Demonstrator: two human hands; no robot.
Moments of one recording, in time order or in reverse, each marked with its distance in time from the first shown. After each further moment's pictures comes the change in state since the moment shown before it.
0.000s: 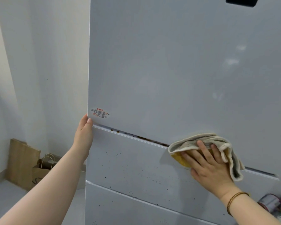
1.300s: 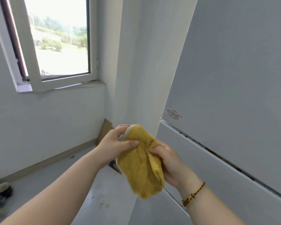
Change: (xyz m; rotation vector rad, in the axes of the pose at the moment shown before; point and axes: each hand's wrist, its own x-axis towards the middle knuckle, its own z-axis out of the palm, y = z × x) left_hand -0.102 0.032 -0.105 0.178 -0.088 0.096; right_hand 0.185 -0.160 -0.085 2.673 -0.993 0.529
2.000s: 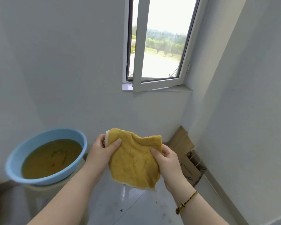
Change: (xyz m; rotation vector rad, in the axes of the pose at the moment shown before) left_hand -0.124 -0.031 -0.249 -0.044 0.968 -0.213; right_hand 0.156 0.098 0.234 -0.180 -0.103 -0.011
